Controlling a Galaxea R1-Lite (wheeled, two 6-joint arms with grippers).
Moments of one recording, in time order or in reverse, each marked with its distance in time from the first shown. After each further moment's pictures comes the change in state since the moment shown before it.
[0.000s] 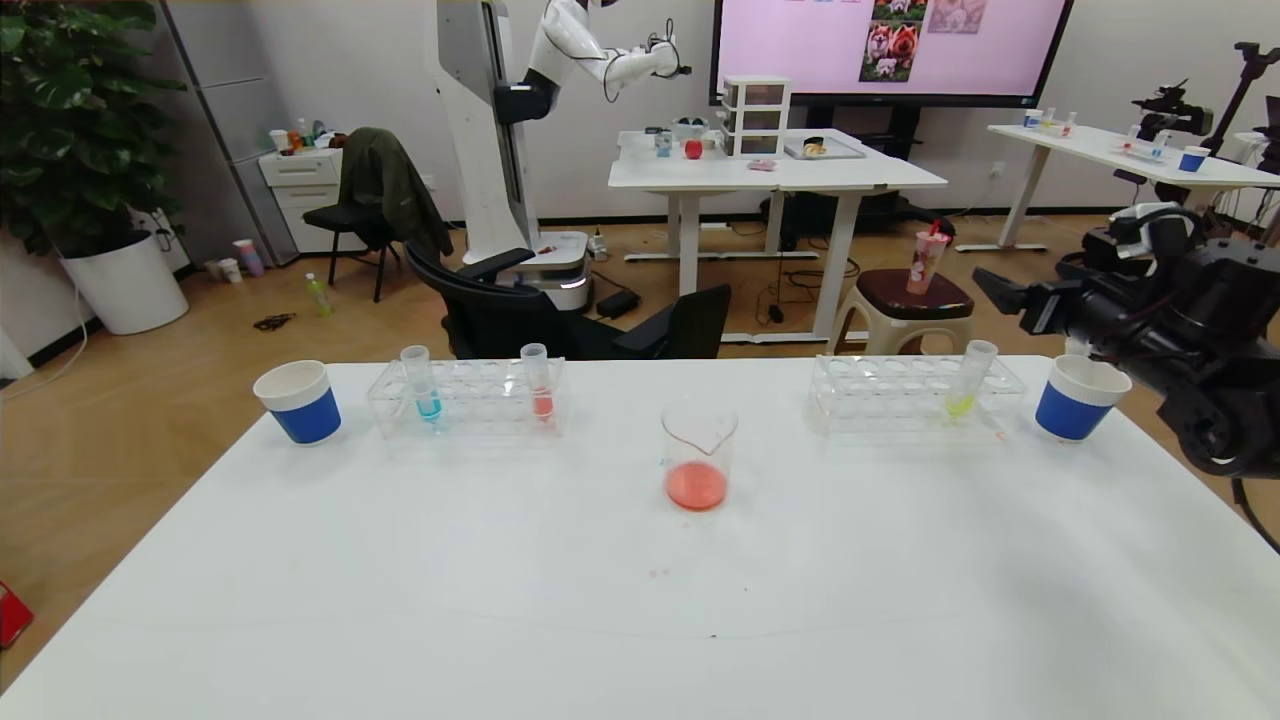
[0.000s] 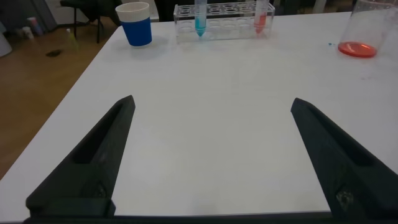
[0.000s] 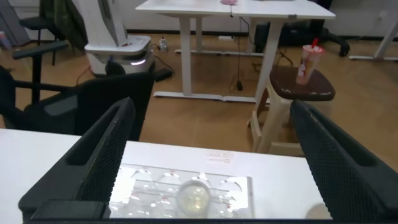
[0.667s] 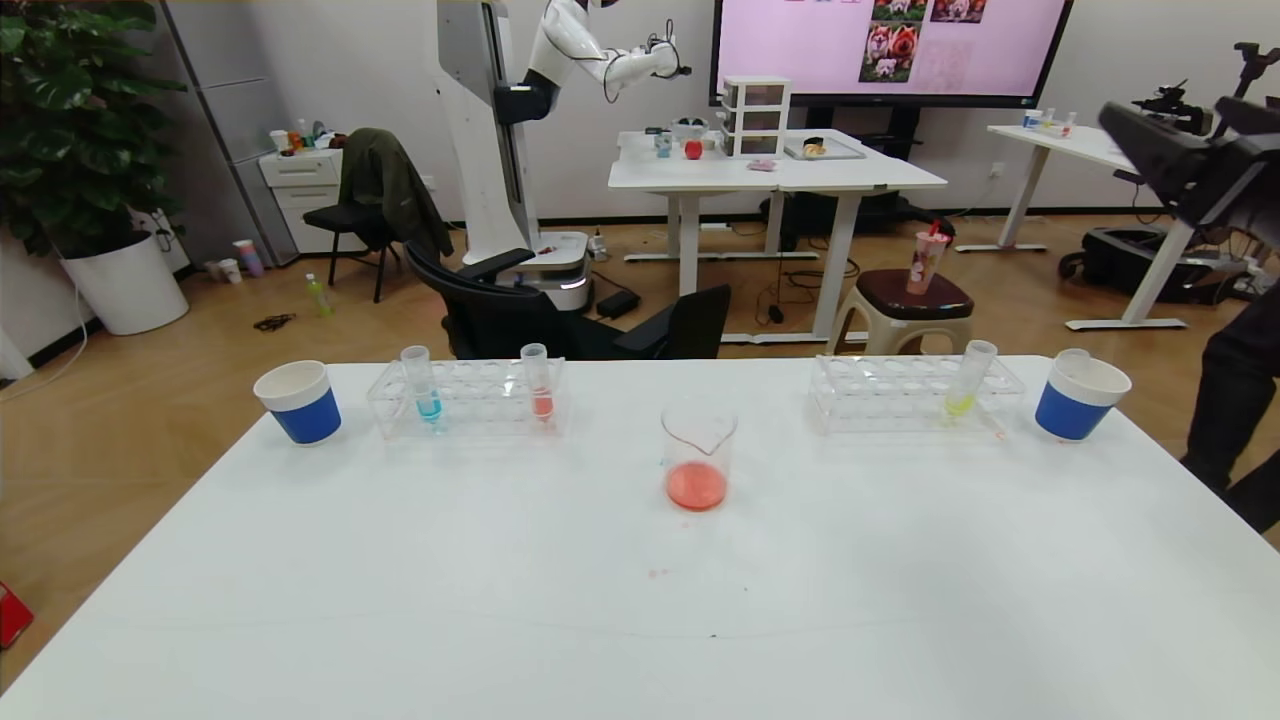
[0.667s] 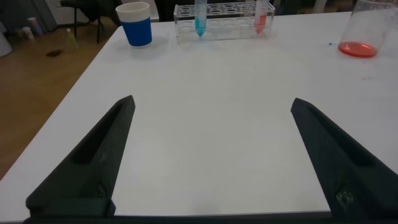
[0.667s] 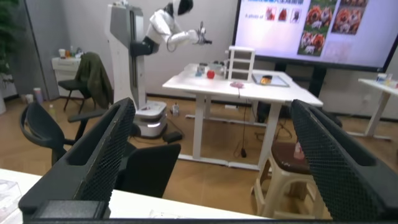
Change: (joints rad) left arm 0.000 0.000 0.000 0.000 0.000 0.000; right arm 0.107 -0.564 0.201 0.063 -0.058 -0.013
